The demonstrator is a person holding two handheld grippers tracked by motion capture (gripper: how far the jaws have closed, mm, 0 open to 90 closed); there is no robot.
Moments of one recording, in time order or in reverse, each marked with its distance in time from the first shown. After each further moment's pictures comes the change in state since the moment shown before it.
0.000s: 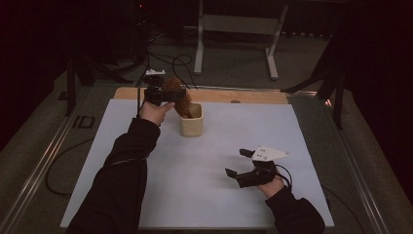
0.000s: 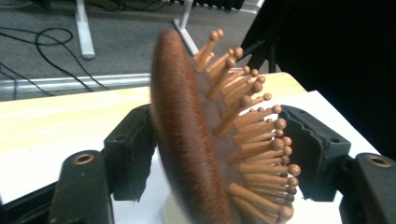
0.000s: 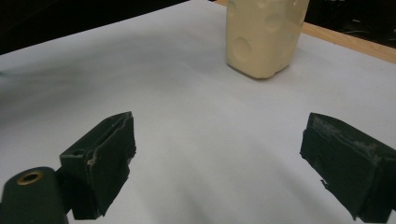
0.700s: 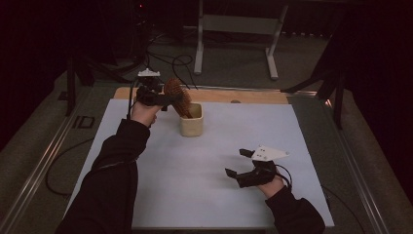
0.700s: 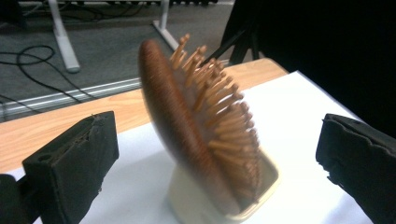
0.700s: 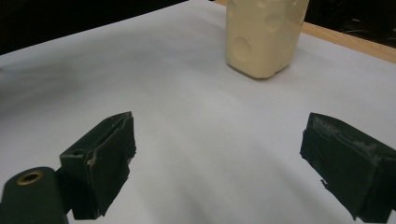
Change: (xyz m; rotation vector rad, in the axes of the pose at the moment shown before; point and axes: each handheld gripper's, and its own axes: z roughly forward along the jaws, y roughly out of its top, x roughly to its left) left arm 0.003 -0.001 -0.027 0.025 -0.061 0.140; right arm 0.001 0.001 0.000 0.003 -0.001 0.005
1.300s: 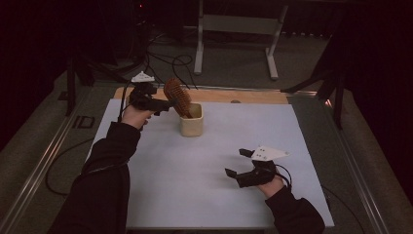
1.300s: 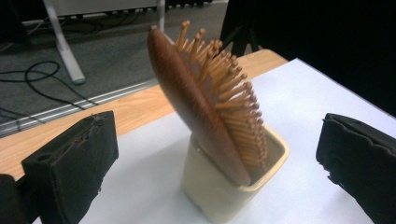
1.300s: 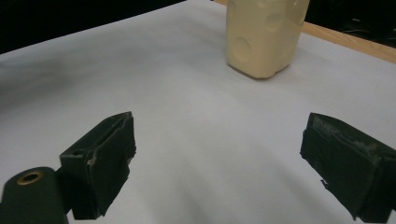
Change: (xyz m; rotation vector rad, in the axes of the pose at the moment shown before) left arm 0.005 -0.012 -0.017 -0.013 -0.010 0.094; right arm 0.000 0.000 0.001 0.000 0.001 -0.008
